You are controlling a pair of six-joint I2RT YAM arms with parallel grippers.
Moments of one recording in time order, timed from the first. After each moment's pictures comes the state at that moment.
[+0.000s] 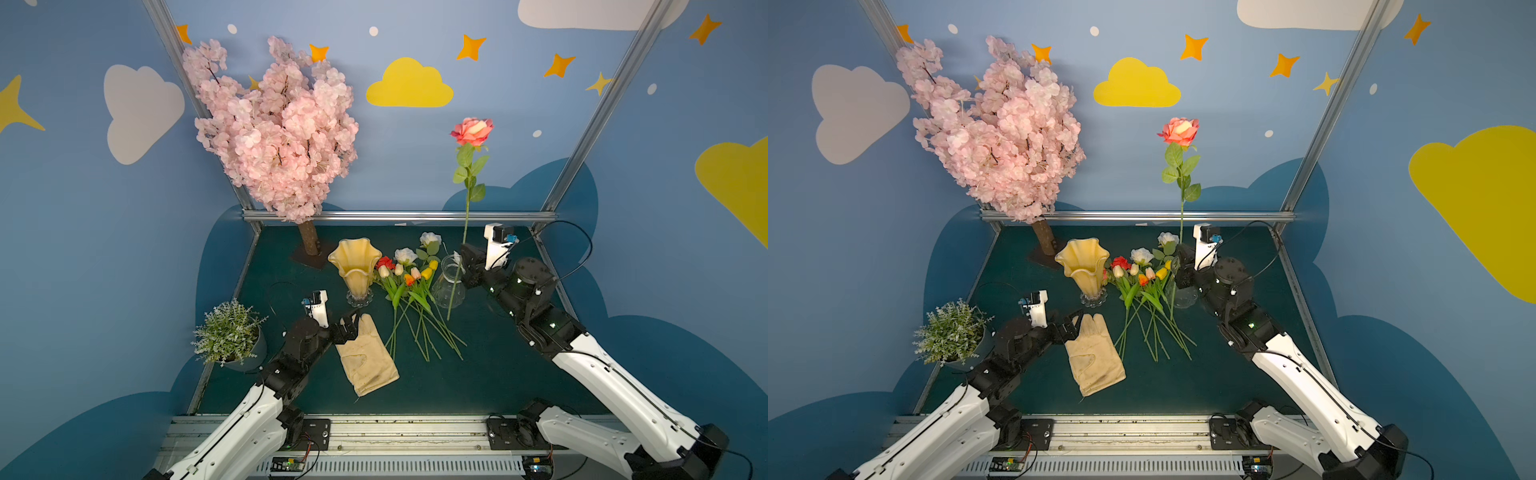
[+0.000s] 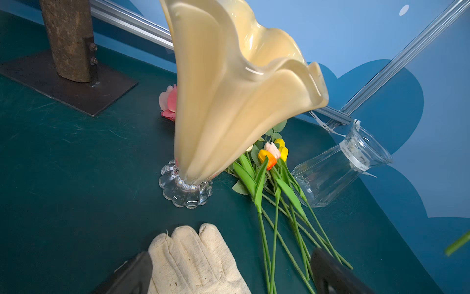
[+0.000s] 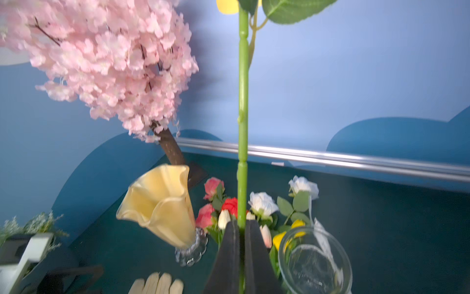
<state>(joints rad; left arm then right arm) -0.46 0.68 0.32 0.02 -0.04 -0.52 0.64 1.03 1.03 -0.03 0.15 0.20</state>
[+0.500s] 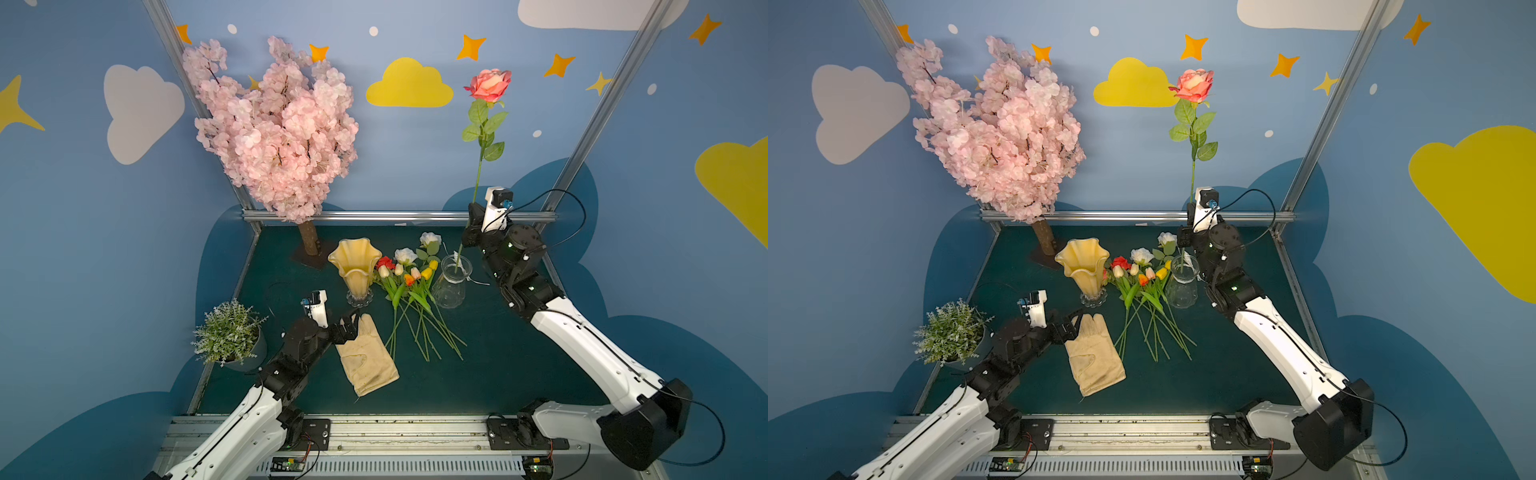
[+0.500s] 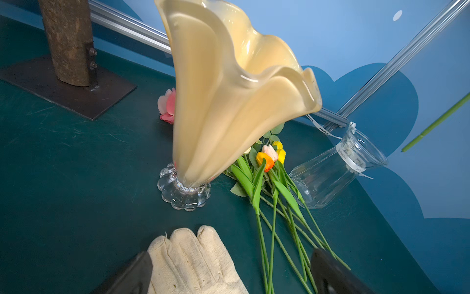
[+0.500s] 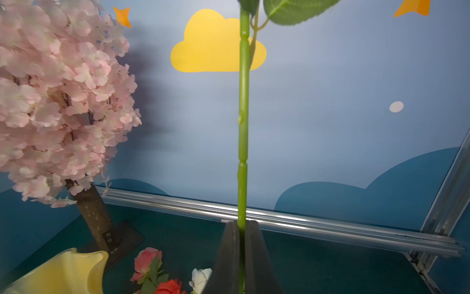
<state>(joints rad) -0.46 0.67 0.32 0.02 -0.04 -0.52 0.54 1.29 1.21 0.17 0.28 0.01</state>
